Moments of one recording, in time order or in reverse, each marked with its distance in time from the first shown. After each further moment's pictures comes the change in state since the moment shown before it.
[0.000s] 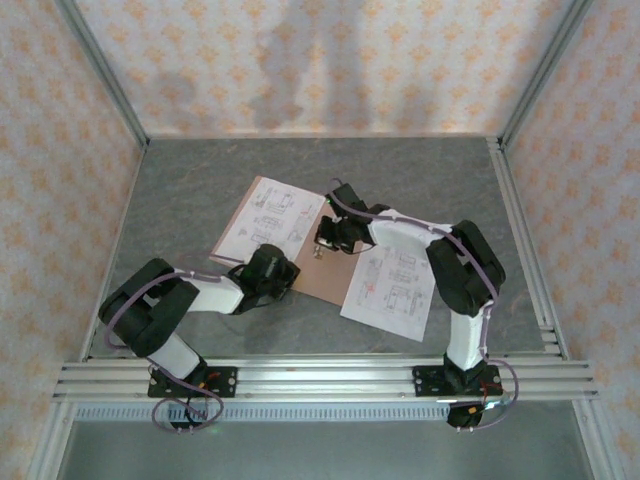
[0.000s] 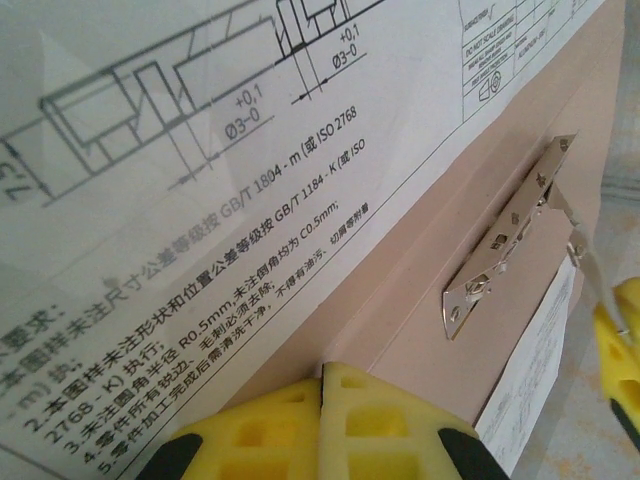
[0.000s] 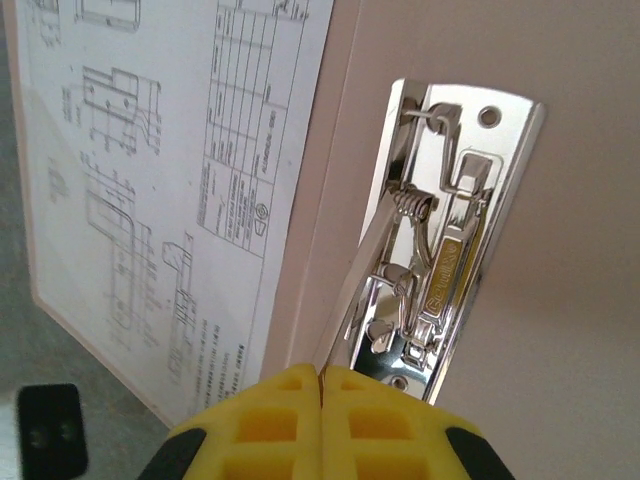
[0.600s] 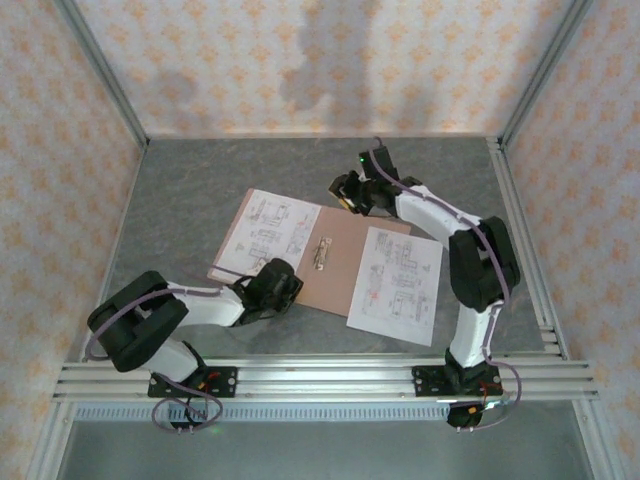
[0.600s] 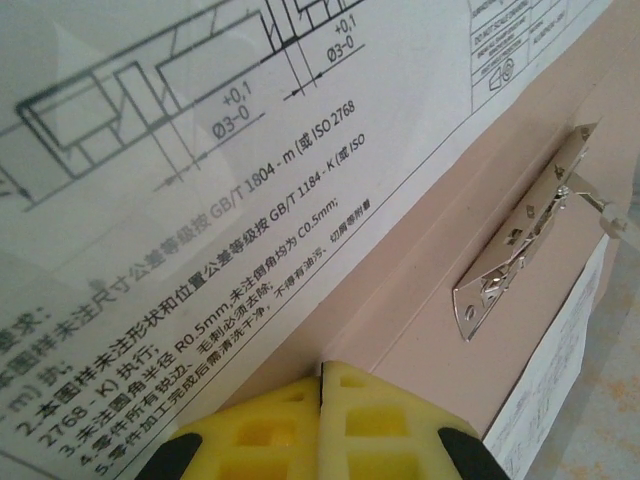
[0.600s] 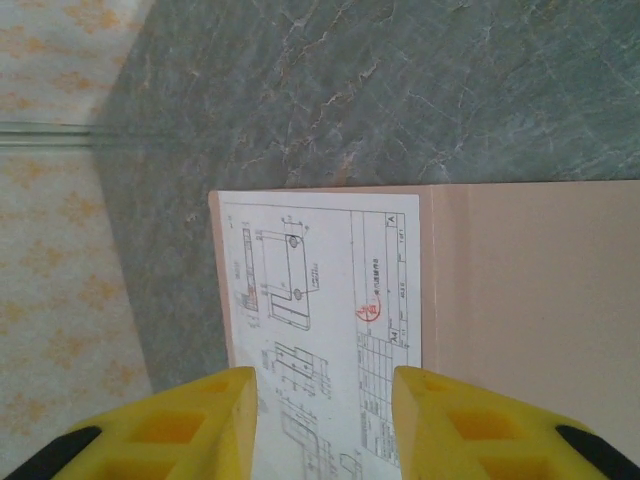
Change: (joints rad) left arm -0.157 -0.102 -0.032 -0.128 -0.133 -0.156; right arm -0.187 -0.050 0.108 0.075 -0.071 0.135
